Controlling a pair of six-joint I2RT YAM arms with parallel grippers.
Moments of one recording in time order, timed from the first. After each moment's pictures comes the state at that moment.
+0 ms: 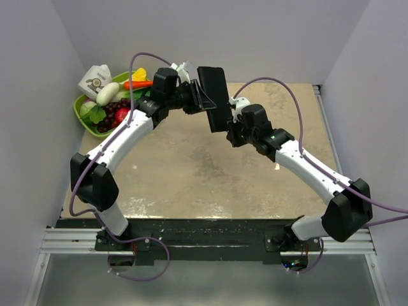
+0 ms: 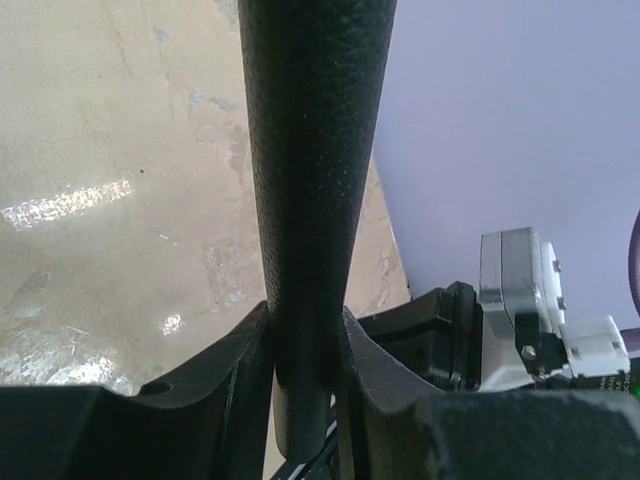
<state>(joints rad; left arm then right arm) -0.47 1.71 1.62 -0.32 0.44 -0.76 0.56 1.40 1.16 -0.39 -0.02 0.17</state>
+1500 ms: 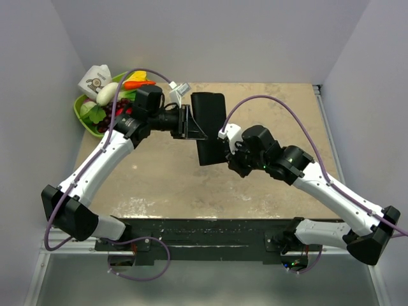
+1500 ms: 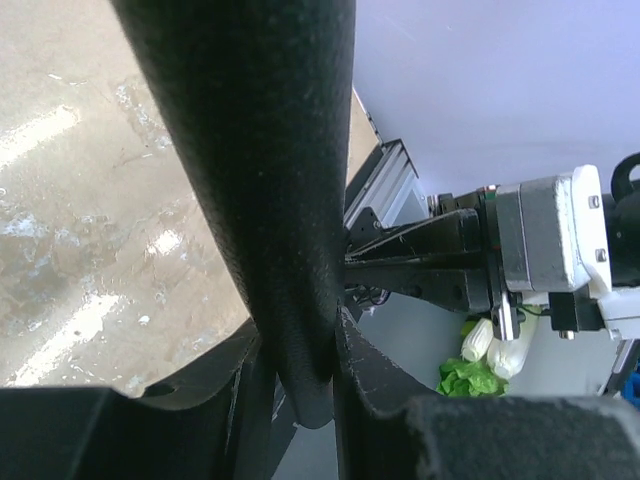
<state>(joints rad) -0.46 1.41 1.40 -0.53 0.75 -0.55 0.81 1.14 1.18 -0.79 -0.04 -0.03</state>
